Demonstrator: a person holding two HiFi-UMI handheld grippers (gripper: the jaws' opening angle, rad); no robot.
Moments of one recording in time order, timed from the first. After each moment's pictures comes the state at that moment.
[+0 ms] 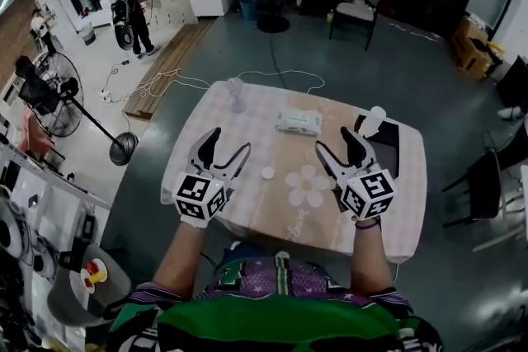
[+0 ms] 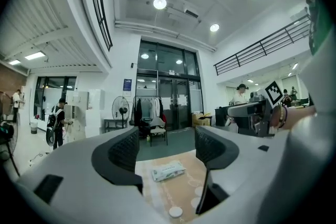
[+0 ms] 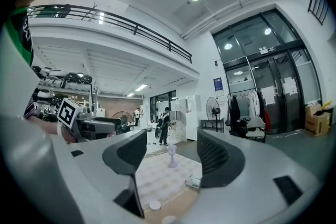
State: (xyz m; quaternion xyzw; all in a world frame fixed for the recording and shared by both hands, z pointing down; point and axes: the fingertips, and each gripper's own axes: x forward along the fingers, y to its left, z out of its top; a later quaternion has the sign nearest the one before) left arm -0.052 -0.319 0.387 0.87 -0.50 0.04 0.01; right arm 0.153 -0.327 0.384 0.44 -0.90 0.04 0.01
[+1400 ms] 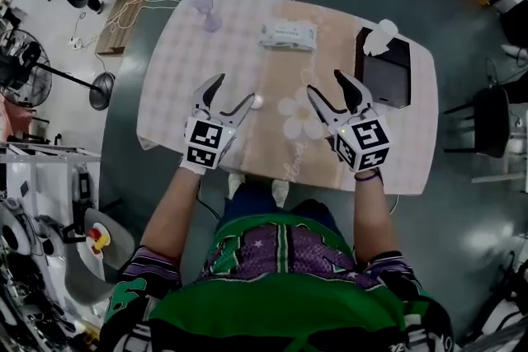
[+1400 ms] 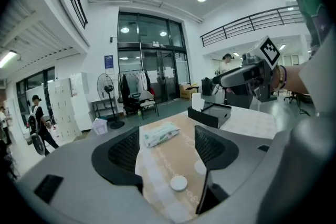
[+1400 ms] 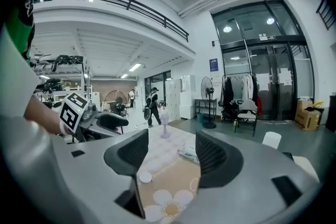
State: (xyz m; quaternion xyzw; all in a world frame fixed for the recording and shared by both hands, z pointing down) left arm -0.011 -0.379 0.579 0.88 -0.43 0.20 0.02; right arm 0.156 -0.370 0.530 0.46 -0.88 0.09 0.11
